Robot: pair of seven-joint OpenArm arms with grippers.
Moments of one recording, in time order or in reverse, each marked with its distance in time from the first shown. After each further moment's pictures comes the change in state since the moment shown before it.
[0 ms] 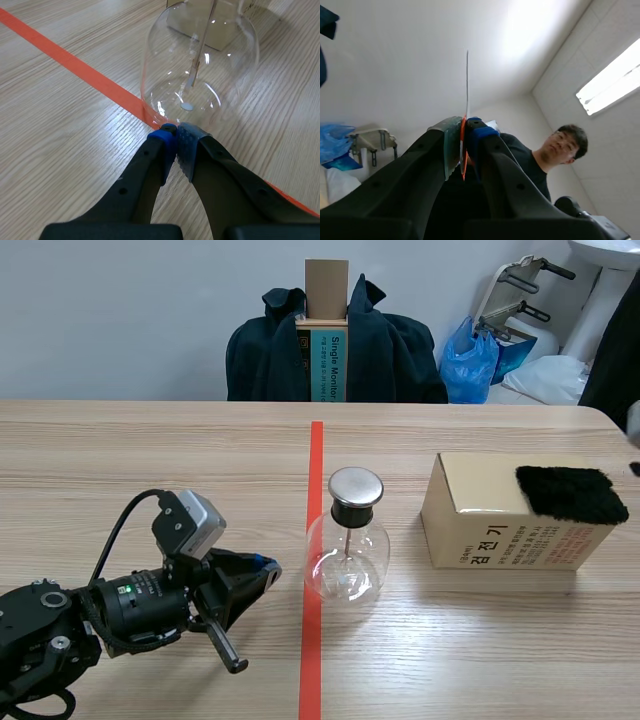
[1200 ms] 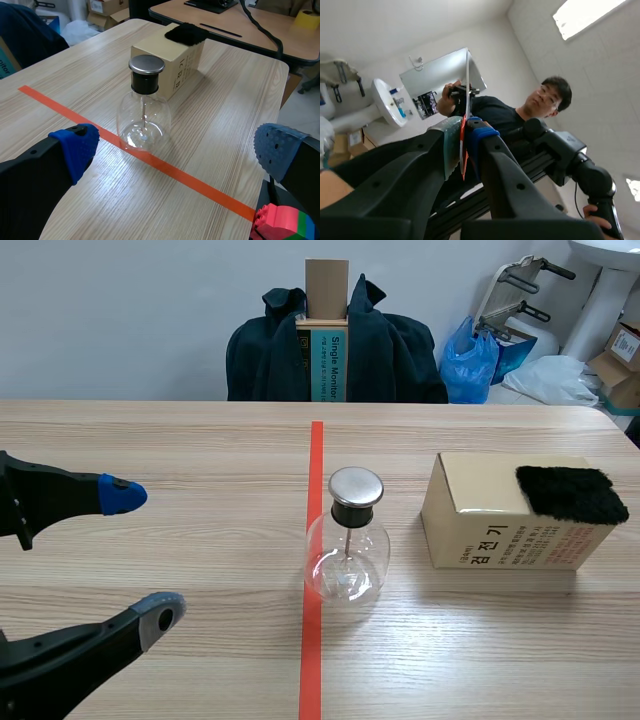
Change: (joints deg) left arm 36.0 -28.9 -24.9 43.8 -16.7 -5.4 -1.3; right arm 0.1 -5.3 8.5 -3.7 -0.3 -1.0 -9.5
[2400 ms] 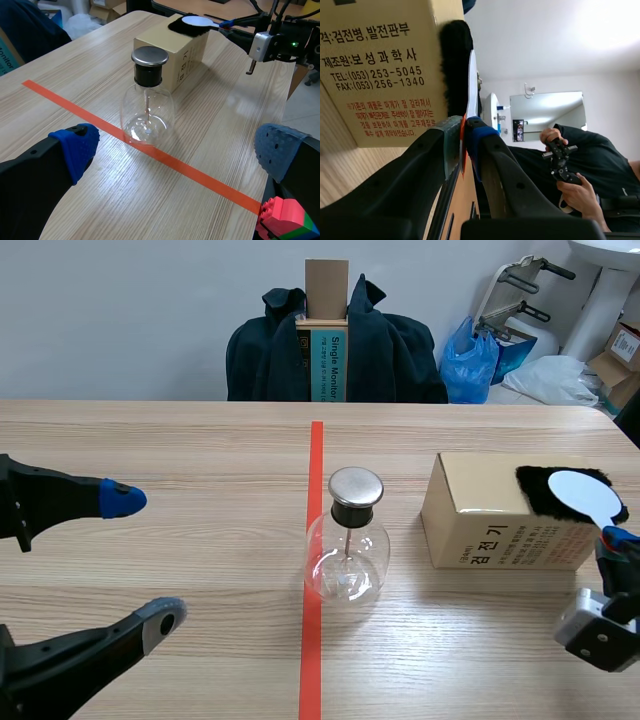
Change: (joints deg) left arm 0.0 0.2 0.0 0.0 1.0 0.8 1.2; right arm 4.0 -14.2 -0.2 -27.2 -21.6 6.1 20.0
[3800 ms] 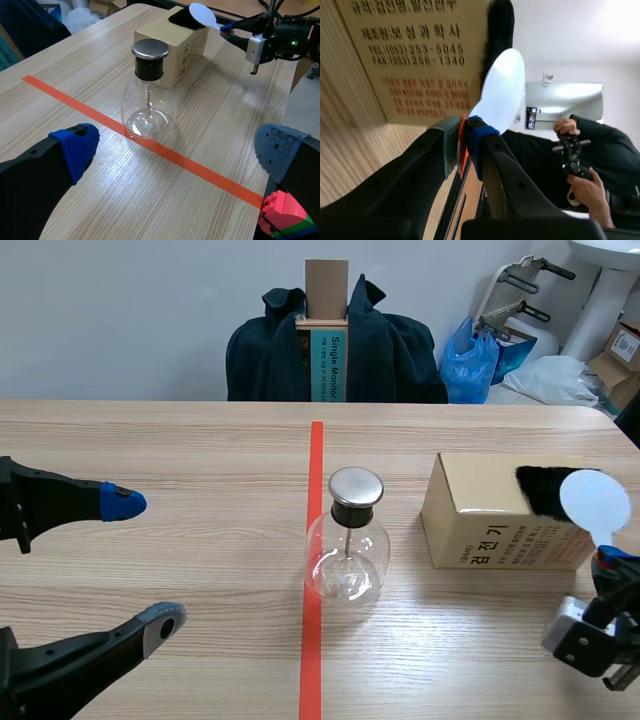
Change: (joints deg) left arm -0.3 0.0 0.0 -0.1 0.4 0.0 1.3; right arm 0.1 -0.4 -0.3 -0.5 -5.2 3.8 -4.1
